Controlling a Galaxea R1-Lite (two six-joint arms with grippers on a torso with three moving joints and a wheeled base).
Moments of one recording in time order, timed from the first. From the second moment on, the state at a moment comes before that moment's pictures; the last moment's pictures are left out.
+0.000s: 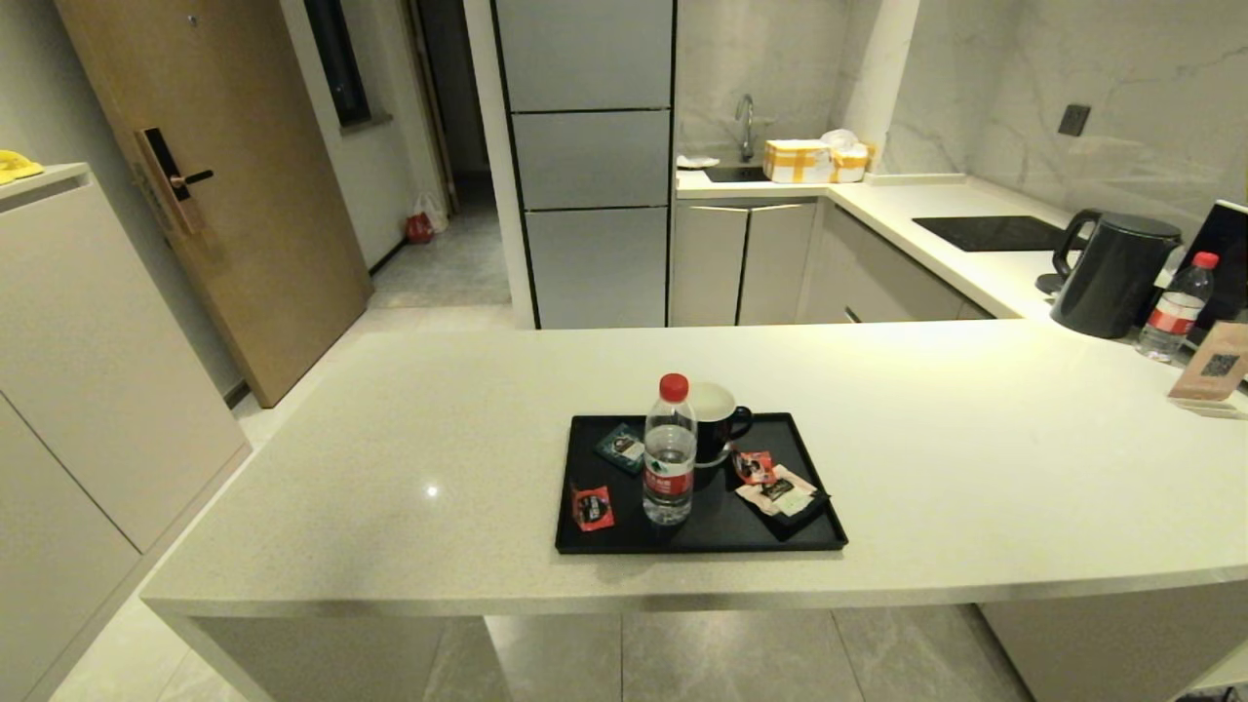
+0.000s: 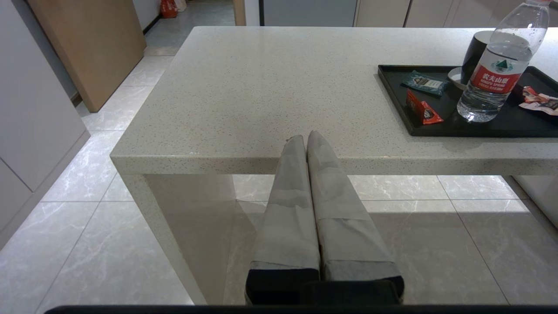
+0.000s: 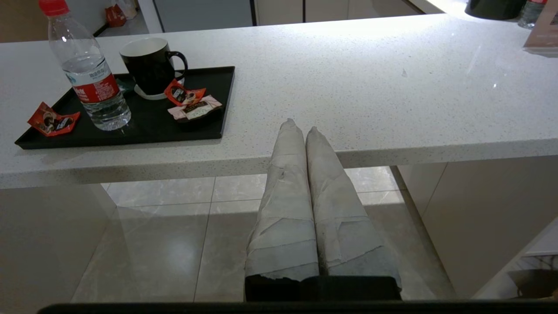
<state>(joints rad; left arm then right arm) 0.00 0.00 0.00 0.00 0.00 -0.01 0.00 0.00 0.00 0.00 0.00 0.01</state>
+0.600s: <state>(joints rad) 0.00 0.00 0.00 0.00 0.00 -0.01 0.00 0.00 0.00 0.00 0.00 0.01</state>
